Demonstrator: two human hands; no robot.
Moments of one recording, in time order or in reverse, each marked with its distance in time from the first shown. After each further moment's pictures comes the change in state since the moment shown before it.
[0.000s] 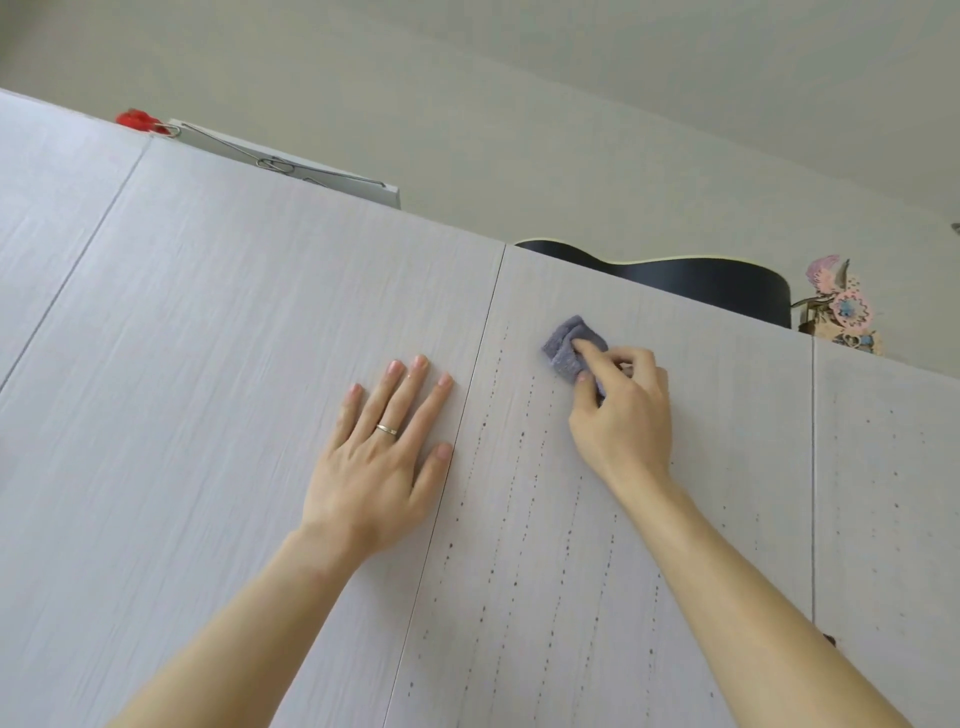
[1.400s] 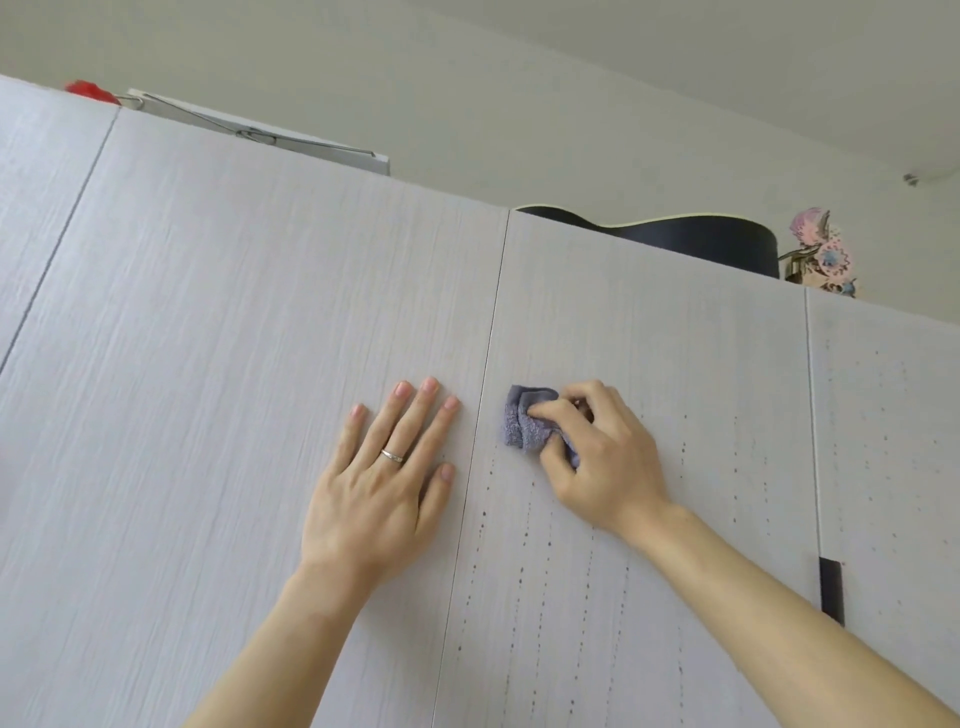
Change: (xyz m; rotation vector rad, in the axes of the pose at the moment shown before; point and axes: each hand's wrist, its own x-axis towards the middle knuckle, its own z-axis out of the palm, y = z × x) left_hand -0.044 -0.020 0.013 0.004 0.170 0.129; right_hand -0.070 -0.019 -0.001 -0.079 -0.134 -0.393
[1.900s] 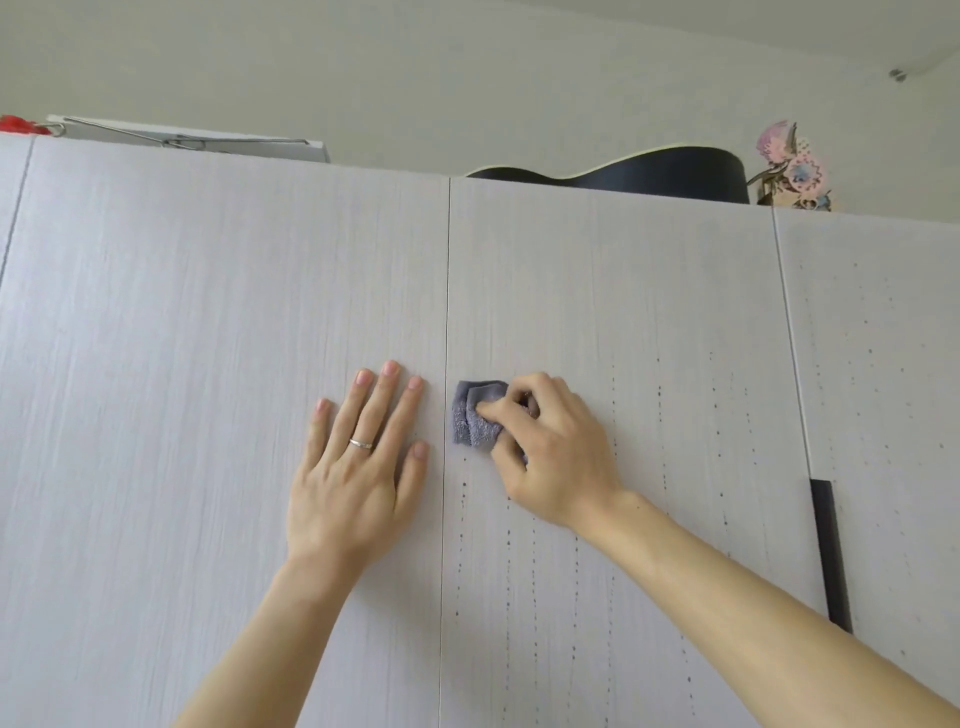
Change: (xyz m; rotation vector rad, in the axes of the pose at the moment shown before) left_hand 0.001 0.004 -0.004 0.030 -0.045 -0.032; right_hand -0.023 -0.022 0.015 0.082 0.069 0.025
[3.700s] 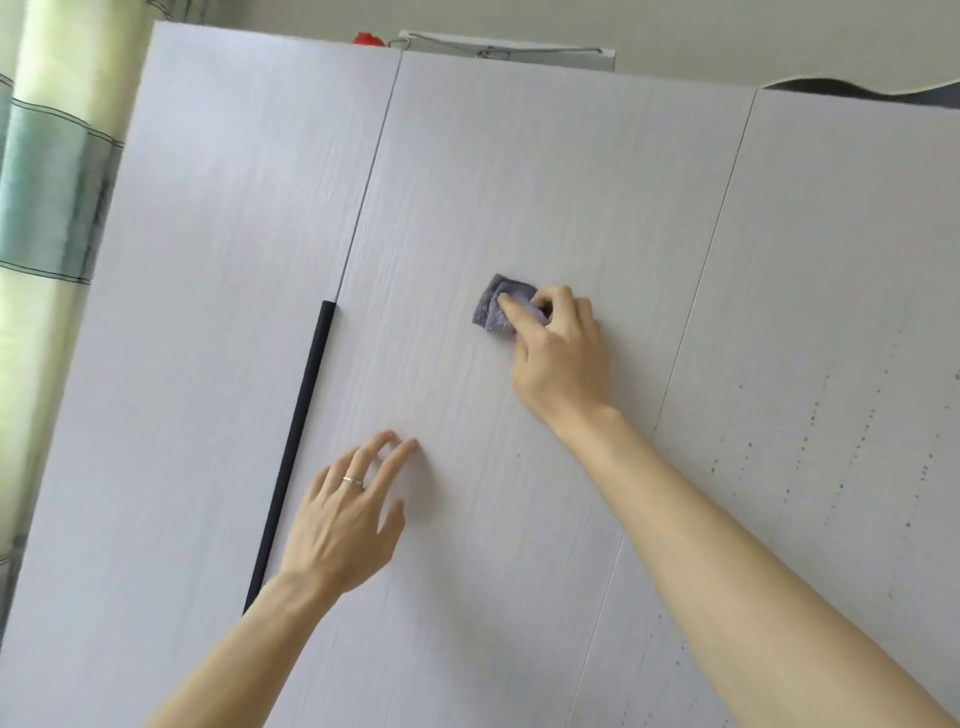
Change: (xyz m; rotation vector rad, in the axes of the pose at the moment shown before) left_hand -0.208 -0.119 -0.113 0.169 -0.349 -0.302; right_hand 0.047 -0.168 0.095 0.182 -0.034 0.009
